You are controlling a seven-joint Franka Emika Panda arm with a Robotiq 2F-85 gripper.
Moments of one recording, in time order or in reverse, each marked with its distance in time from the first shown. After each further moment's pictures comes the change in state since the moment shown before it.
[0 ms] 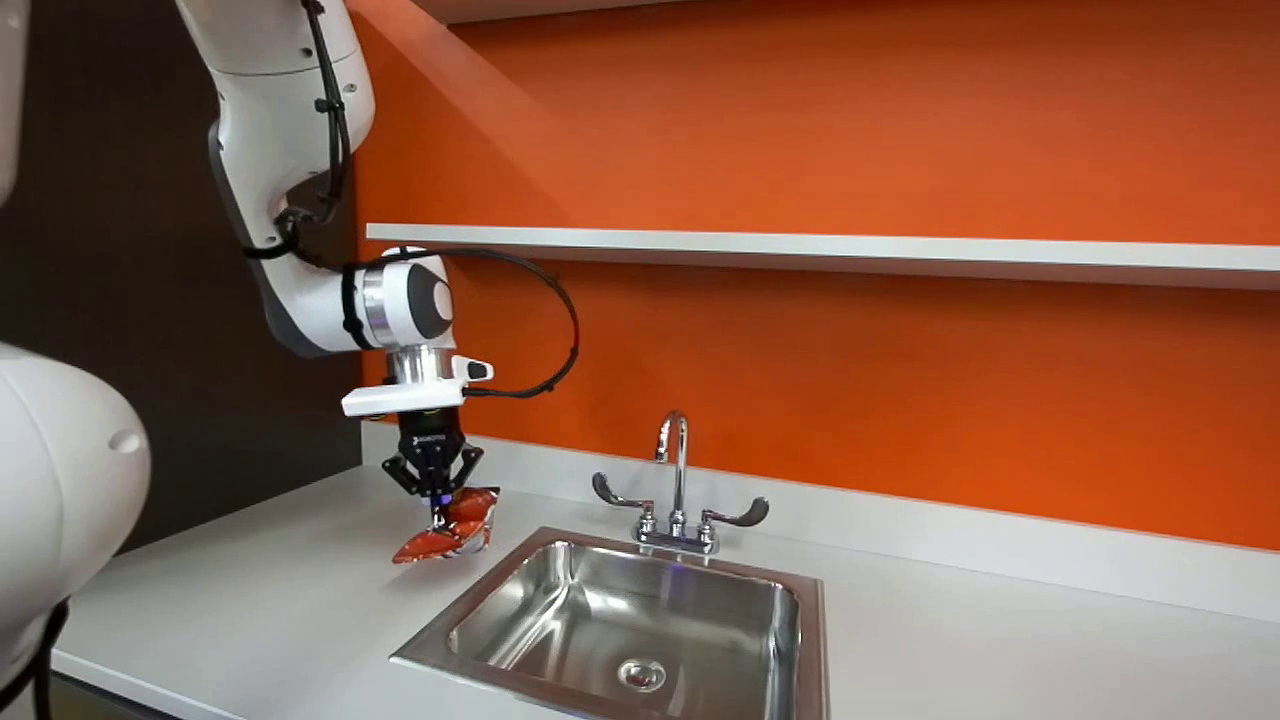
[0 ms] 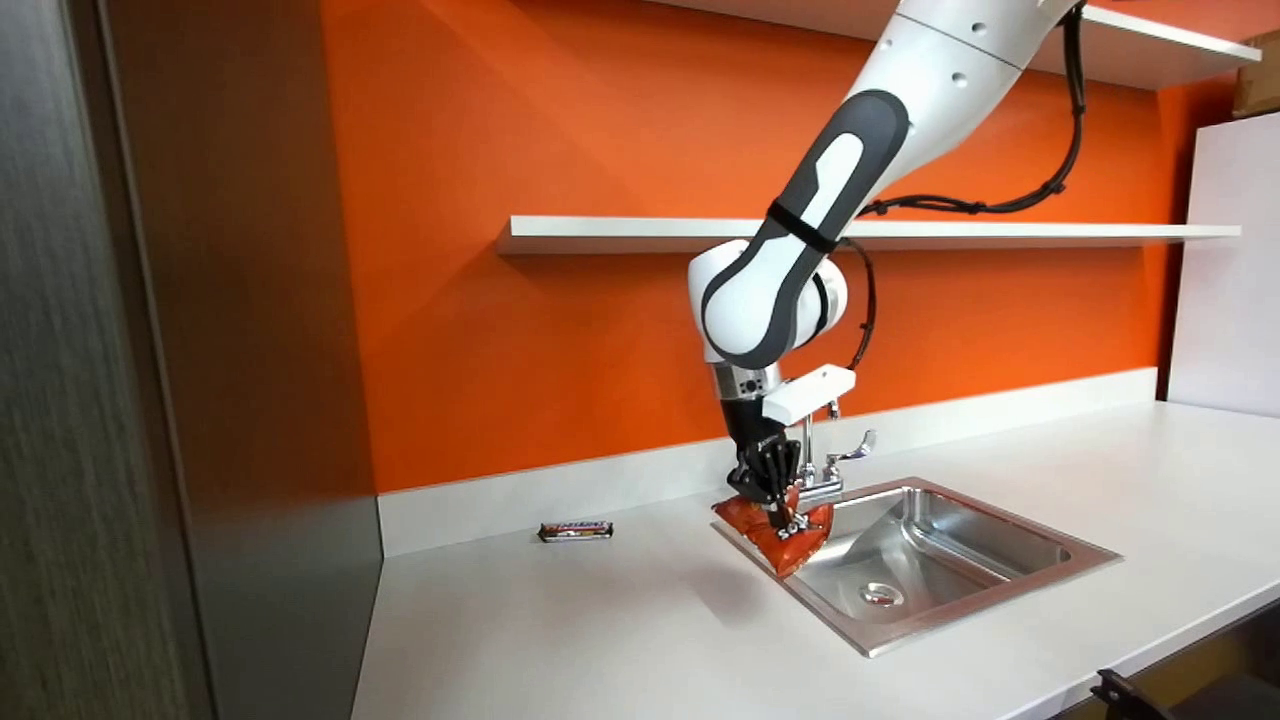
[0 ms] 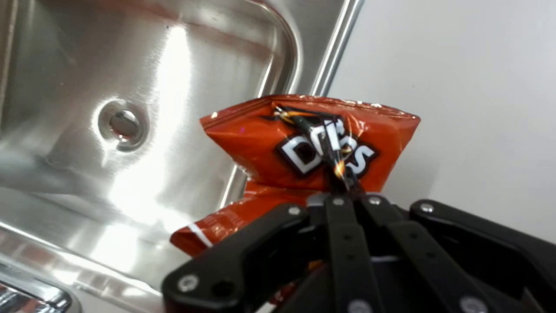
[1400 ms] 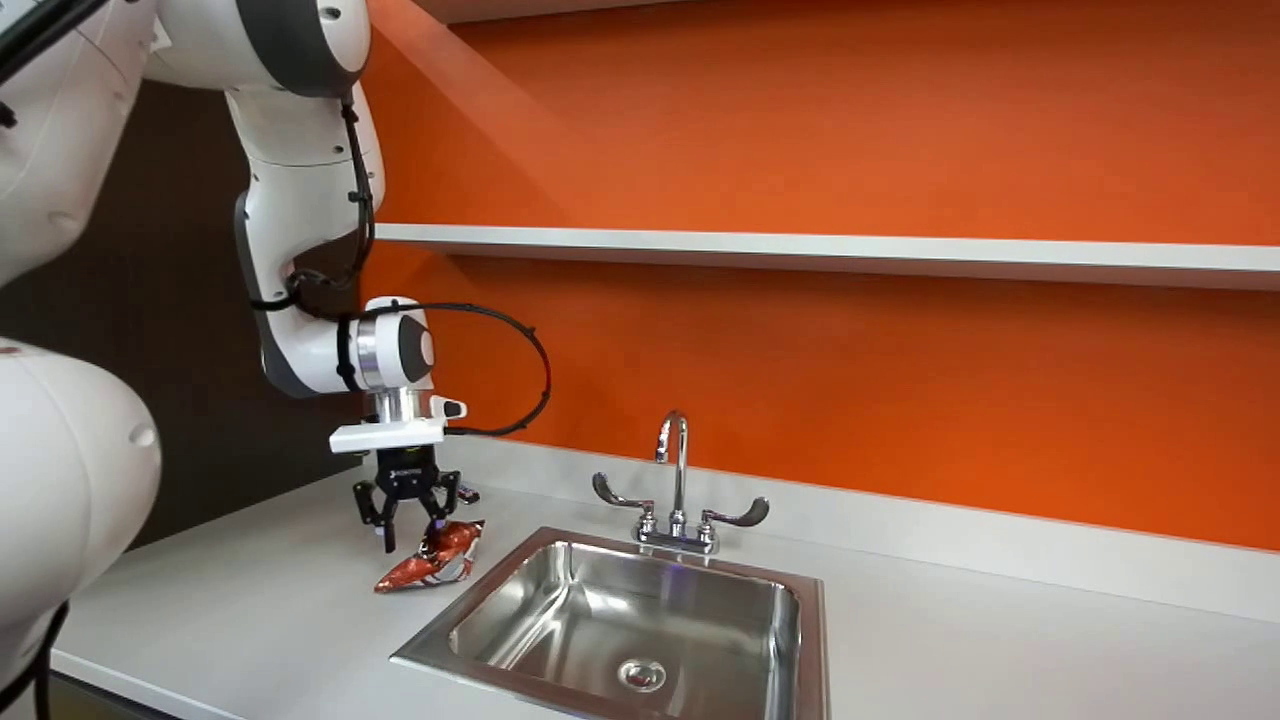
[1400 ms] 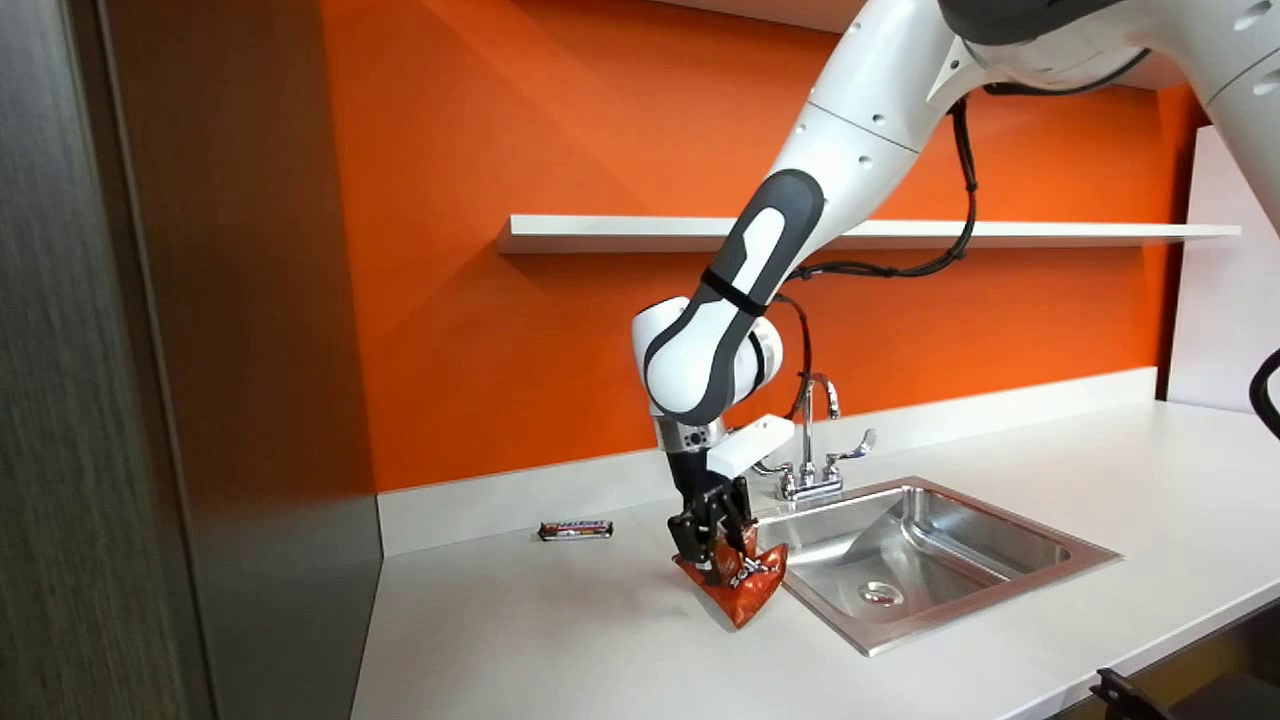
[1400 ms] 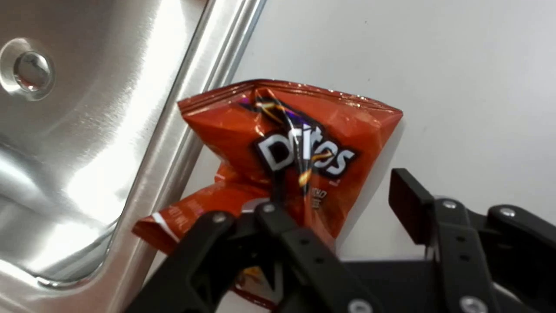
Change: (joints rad) arm 0.063 0.246 0.030 0.179 0.000 0.016 -0.006
